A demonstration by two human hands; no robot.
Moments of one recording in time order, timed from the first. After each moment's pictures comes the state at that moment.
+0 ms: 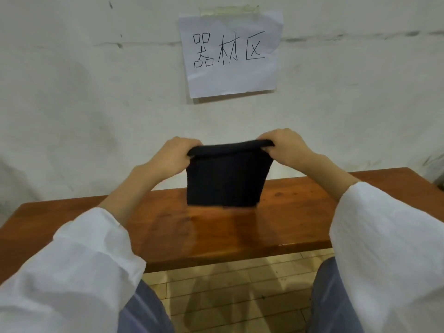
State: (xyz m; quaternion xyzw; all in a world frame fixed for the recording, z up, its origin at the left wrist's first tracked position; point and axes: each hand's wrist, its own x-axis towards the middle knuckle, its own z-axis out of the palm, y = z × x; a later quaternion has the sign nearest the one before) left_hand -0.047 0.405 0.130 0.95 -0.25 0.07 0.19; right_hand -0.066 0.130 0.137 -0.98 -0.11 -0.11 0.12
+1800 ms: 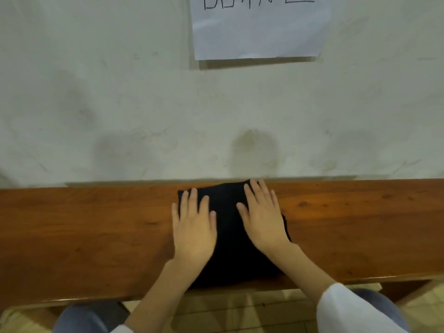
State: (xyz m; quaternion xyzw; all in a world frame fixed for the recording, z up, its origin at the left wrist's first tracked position) left_hand -0.064 0.360 -0.082 0.98 -0.02 0.15 0.14; right_hand -0.053 0.196 -0.066 -0.99 -0.06 -0.06 0.13
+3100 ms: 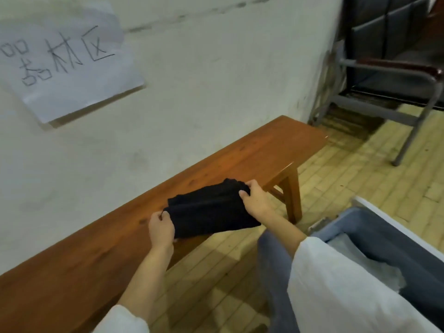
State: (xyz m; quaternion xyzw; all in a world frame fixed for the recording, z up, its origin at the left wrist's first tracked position) left_hand -0.136 0.250 -0.021 0.80 0.10 -0.12 0.58; right_hand -0.229 0.050 -0.006 -0.80 0.34 -0.07 0.49
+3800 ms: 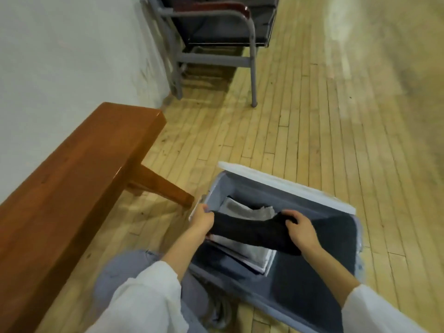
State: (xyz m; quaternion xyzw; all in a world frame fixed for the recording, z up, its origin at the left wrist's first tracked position) left_hand -0.363 -0.130 -0.154 0.82 -0.25 -0.45 0.26; right_hand -0.603 -0.158 -0.153 -0.54 0.68 -0.18 0.46
